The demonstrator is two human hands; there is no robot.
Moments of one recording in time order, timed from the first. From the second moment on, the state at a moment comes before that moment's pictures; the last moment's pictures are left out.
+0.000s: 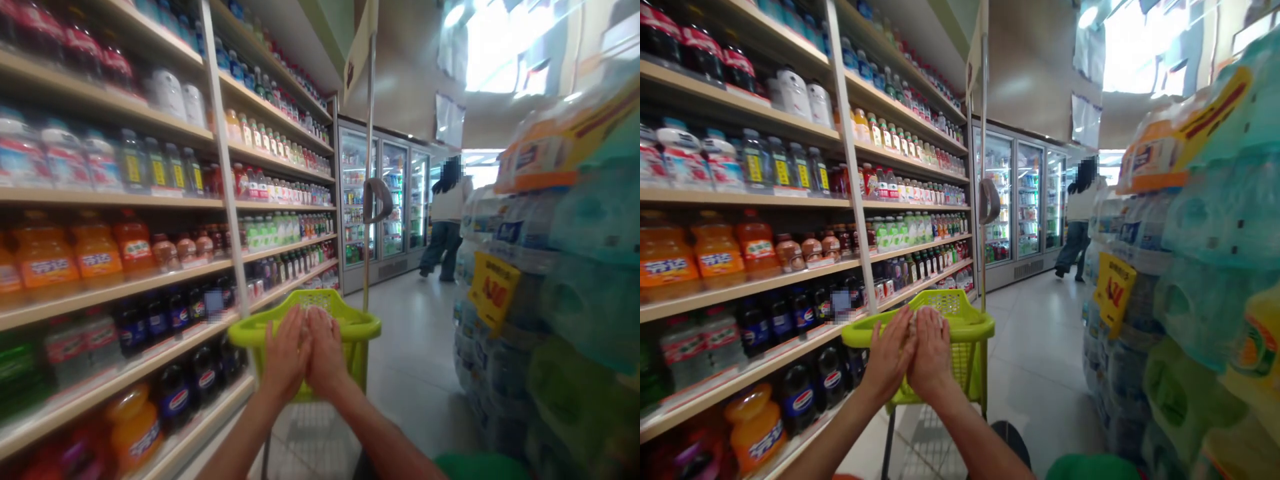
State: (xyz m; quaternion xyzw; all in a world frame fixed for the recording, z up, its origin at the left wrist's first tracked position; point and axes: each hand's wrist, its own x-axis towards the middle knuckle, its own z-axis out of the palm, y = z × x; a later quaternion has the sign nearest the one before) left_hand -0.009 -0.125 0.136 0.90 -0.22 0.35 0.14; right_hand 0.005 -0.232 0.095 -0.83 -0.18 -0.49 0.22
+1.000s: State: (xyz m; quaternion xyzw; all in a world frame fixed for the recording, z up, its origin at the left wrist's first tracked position) left_hand -0.001 -0.142 0.132 0.87 -0.19 0.38 0.25; right_hand 0.000 -0.281 0.091 -0.82 -0.17 -0.51 0.21
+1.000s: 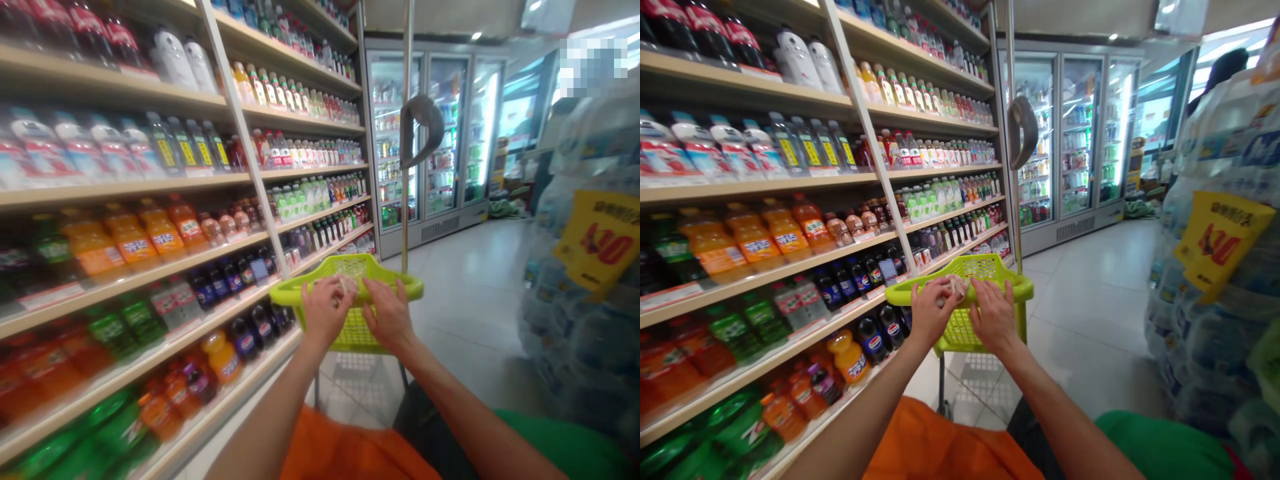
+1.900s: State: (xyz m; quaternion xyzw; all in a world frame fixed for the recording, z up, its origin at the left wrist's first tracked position) left_hand 0.031 -0.074 0.122 0.90 -0.09 0.40 0.14; right_hand 0.006 -0.310 0.075 -0.81 -0.19 -0.53 0.18
